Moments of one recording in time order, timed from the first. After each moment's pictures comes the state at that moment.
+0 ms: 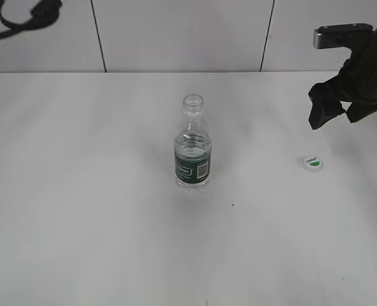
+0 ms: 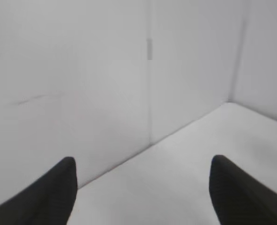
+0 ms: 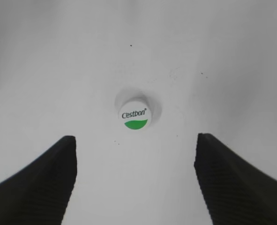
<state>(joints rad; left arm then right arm) -0.36 1.59 -1.17 1.17 -0.35 -1.08 0.15 1.87 -1.33 0.10 0.83 -0.23</state>
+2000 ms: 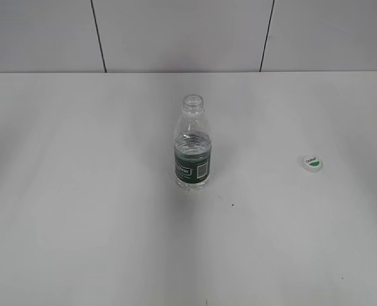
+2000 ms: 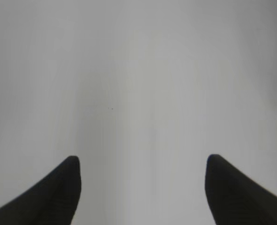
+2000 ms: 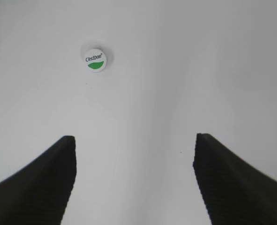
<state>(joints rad) -0.05 1.32 -1.17 0.05 0.97 -0.07 0.15 1.53 -1.33 -0.05 1.11 -0.12</state>
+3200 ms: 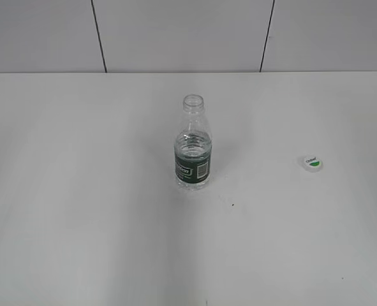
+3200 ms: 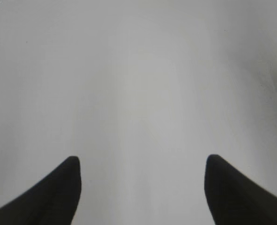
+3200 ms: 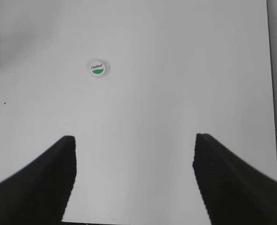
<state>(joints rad) -0.05 0.51 -0.71 0.04 0.99 -0.06 0.15 0.98 -1.13 -0.06 1.14 -0.12</state>
